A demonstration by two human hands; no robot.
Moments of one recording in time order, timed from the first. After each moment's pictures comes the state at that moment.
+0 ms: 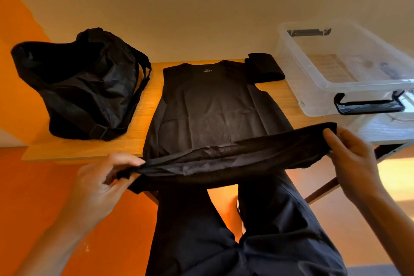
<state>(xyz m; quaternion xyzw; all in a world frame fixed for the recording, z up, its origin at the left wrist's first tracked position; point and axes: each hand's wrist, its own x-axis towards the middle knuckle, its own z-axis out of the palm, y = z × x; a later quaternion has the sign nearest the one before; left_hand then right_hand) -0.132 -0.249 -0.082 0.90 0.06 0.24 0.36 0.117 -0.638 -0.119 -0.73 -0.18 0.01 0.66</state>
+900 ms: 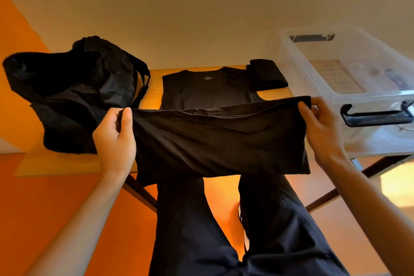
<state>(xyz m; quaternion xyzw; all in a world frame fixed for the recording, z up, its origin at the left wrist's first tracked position) -0.008 -0.220 -0.096 0.80 0.24 0.41 0.37 0.181 -0.560 -0.099 -0.74 -0.15 -0.02 0.65</state>
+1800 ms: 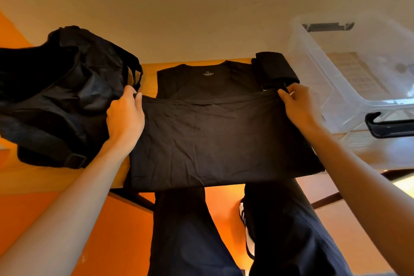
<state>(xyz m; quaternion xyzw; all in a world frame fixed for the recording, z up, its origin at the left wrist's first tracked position) 0.099 -0.157 -0.129 0.90 0.32 0.26 0.14 0.302 -0.498 -0.145 -0.92 -0.11 -0.06 0.38</state>
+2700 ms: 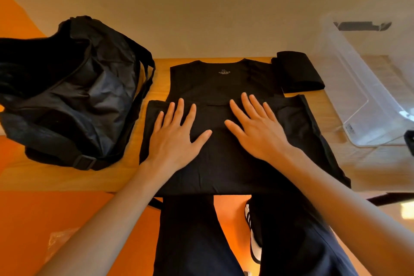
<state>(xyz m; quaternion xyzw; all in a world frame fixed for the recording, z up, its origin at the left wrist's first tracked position) 0.098 -0.213 -0.161 0.98 0.18 -0.02 0.04 0.227 -0.402 -0.159 -0.93 -0.36 0.07 0.06</state>
